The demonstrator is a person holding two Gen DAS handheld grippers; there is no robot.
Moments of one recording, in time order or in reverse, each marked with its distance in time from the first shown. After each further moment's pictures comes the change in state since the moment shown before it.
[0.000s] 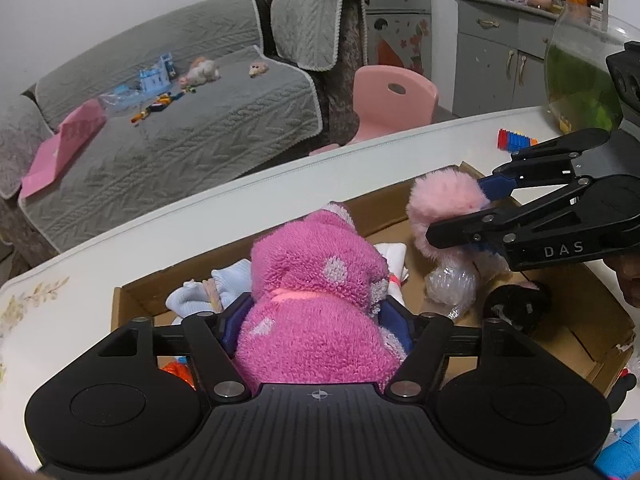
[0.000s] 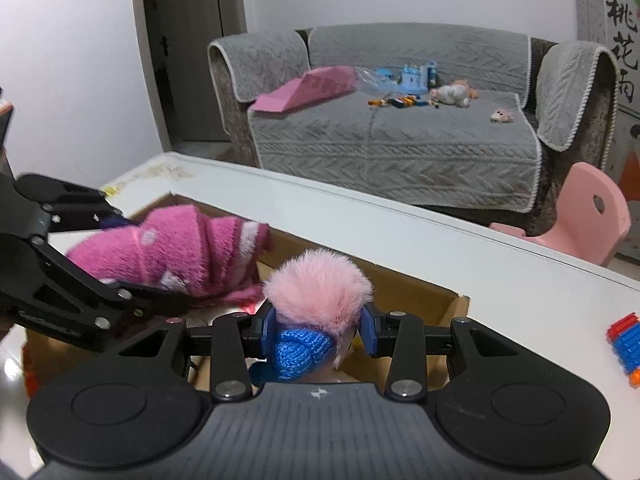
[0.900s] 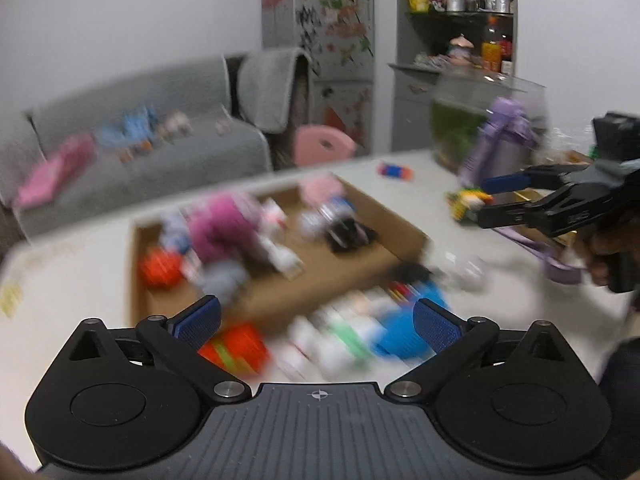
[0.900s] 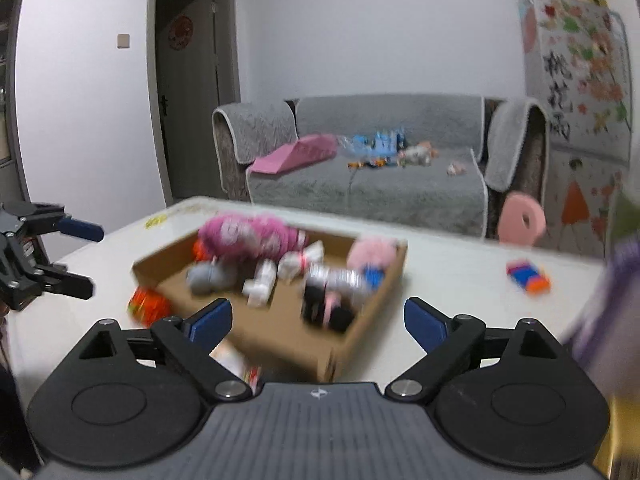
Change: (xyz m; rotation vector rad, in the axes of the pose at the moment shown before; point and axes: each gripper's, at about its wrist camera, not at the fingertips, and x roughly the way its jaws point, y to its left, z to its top) left arm -0.185 -0.058 -0.135 -0.039 -0.207 -0.162; right arm -0.175 0.043 -0.097 0.032 -0.208 -0.069
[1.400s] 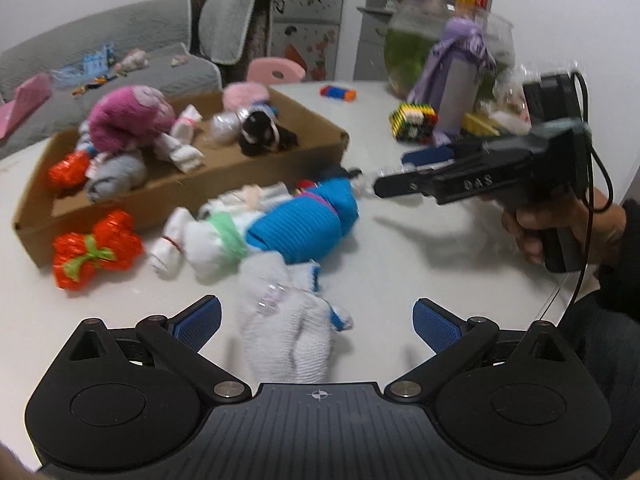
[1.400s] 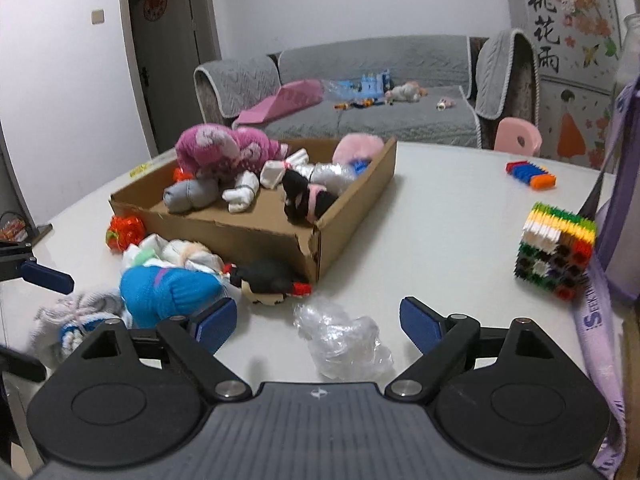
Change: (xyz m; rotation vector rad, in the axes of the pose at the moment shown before) left arm 0.045 -0.058 -0.053 -0.011 0.156 -0.098; right arm 0.045 -0.010 -0.050 0.063 0.124 -0.014
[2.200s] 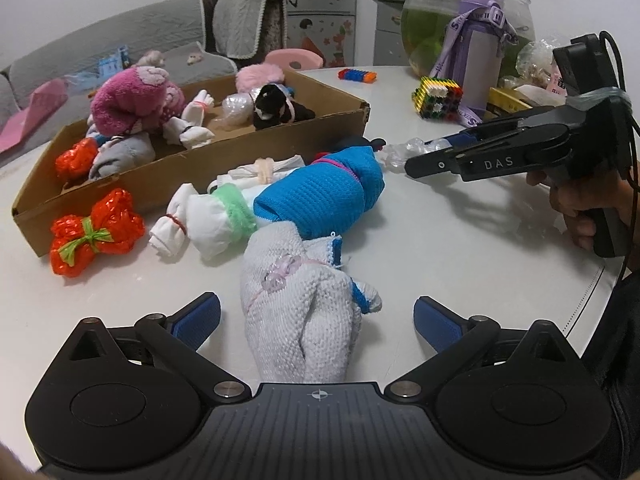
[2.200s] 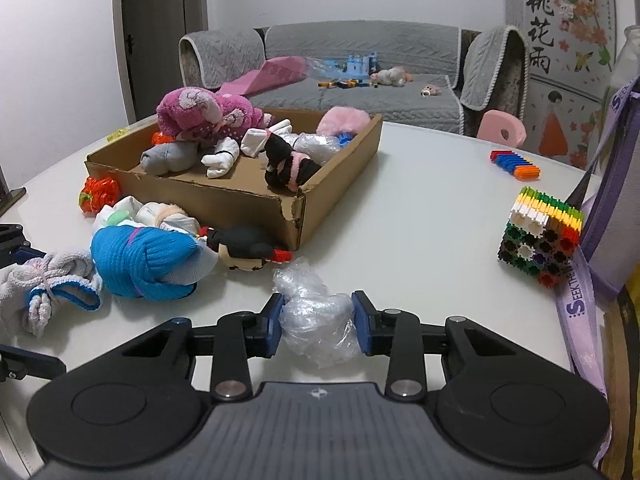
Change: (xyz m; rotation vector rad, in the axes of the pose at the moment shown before) left arm 0.022 -0.004 -0.016 0.019 0.001 0.098; right arm -0.006 0.009 -0.018 -0.055 0.056 -0.095
